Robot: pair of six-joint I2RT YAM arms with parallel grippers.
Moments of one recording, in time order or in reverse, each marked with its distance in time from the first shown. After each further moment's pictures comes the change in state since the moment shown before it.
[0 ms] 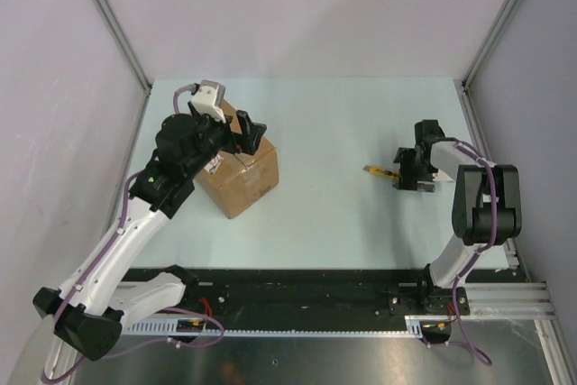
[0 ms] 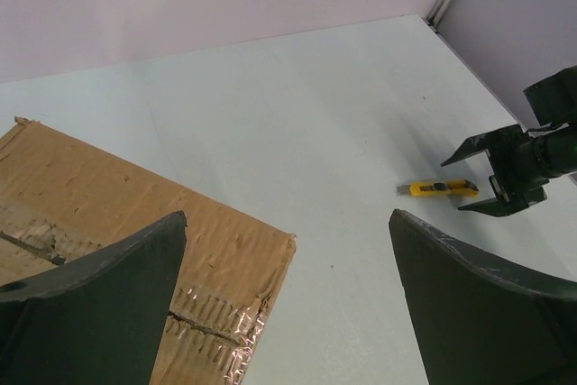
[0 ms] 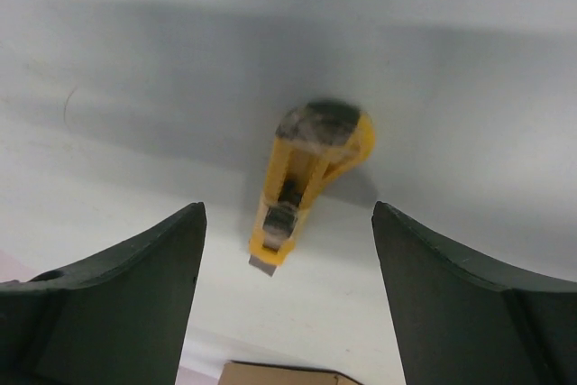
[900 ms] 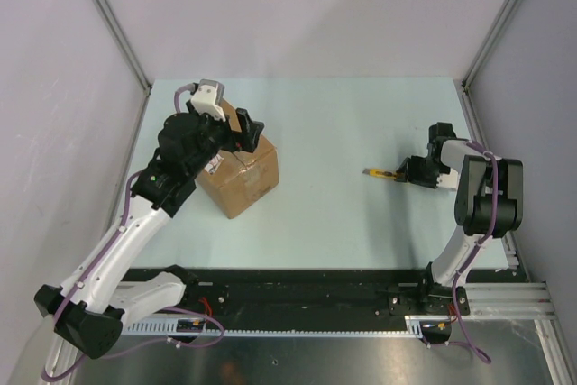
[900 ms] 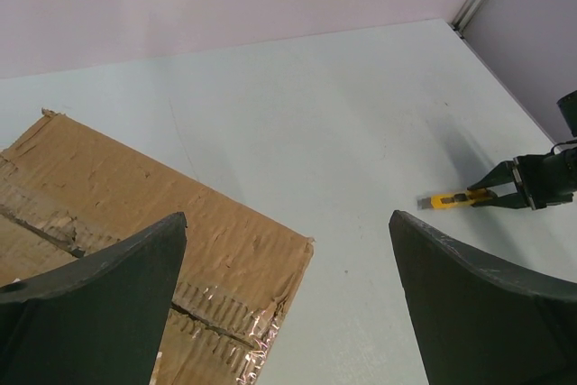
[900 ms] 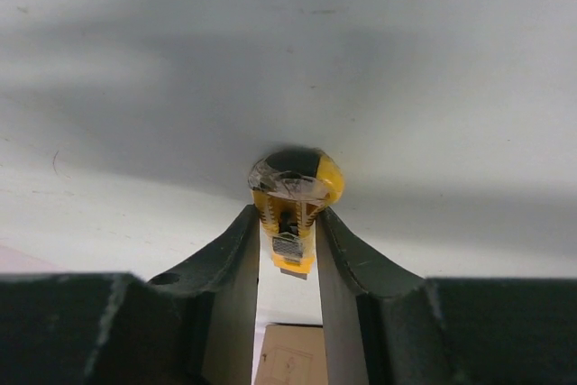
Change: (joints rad) left arm -0.001 0.013 0.000 0.000 -0.060 0.002; right arm -0.118 0.093 0.024 -0.025 -0.195 0.022
